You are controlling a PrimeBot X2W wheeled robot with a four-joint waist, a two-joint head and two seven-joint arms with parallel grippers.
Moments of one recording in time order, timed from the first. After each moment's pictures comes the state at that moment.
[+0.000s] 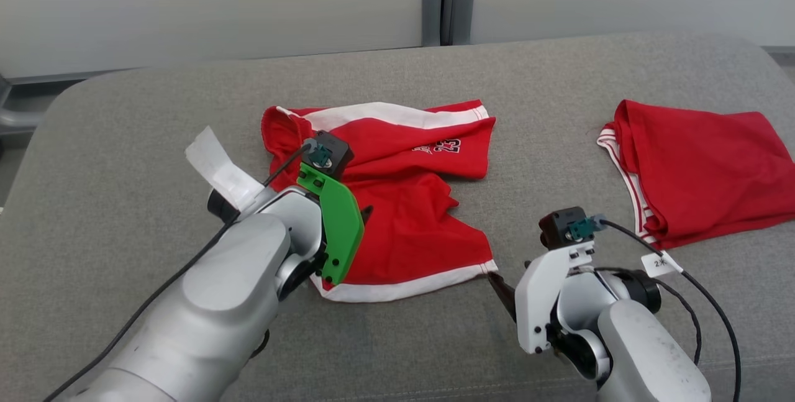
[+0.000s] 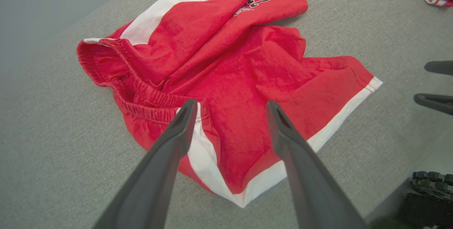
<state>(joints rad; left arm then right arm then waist) -0.78 0.18 -0.88 0.71 -0.64 -0.10 0.41 -0.27 -0.05 0.25 0.35 0.28 0.13 0.53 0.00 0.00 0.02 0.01</state>
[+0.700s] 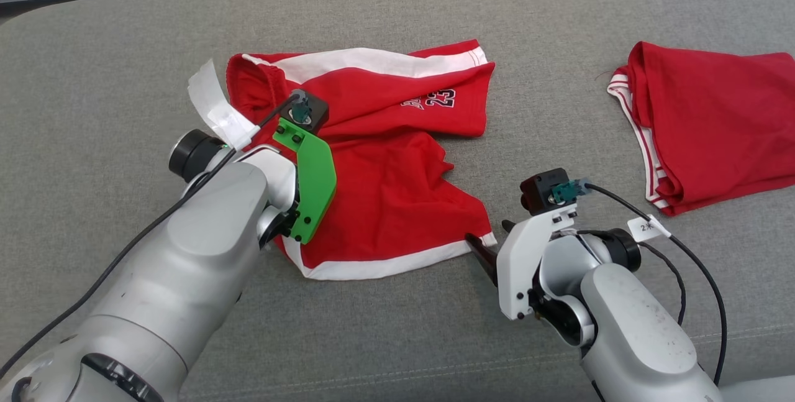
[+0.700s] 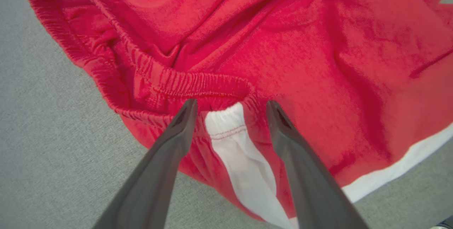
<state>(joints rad) -0.98 0.15 -0.95 0.96 -0.63 -0.13 0.52 -0.41 -0.05 0.33 0.39 0.33 0.13 0.48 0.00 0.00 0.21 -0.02</state>
